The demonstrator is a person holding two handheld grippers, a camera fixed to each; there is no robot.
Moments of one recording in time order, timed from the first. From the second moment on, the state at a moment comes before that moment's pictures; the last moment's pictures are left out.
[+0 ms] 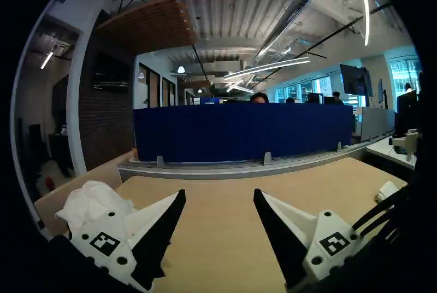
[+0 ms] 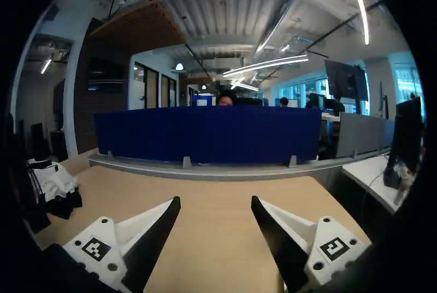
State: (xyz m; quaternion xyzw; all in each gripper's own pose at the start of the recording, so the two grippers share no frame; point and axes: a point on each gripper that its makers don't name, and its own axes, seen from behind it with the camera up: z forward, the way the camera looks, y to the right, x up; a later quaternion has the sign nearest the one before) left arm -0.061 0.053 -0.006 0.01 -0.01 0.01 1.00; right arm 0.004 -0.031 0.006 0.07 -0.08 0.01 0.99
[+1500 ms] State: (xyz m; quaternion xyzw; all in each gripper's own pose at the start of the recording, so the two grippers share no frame) left arm -0.185 0.029 0.008 0.02 0.02 0.01 1.00; right arm -0.046 -0.060 0.018 0.05 -0.09 0.01 0.99
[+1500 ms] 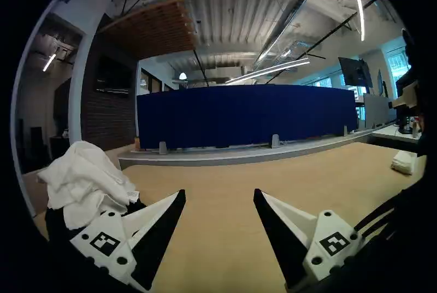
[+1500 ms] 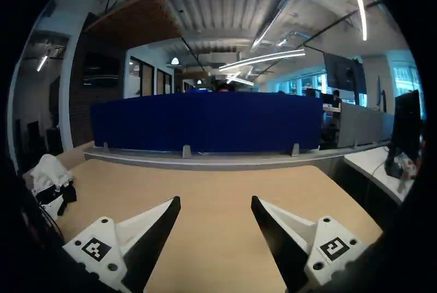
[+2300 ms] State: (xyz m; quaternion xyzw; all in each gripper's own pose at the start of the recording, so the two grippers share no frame) left arm -0.189 0.023 0.011 0.01 0.03 -0.01 1.00; right arm -0.042 -0.057 0.019 0.05 -0.08 0.01 1.00
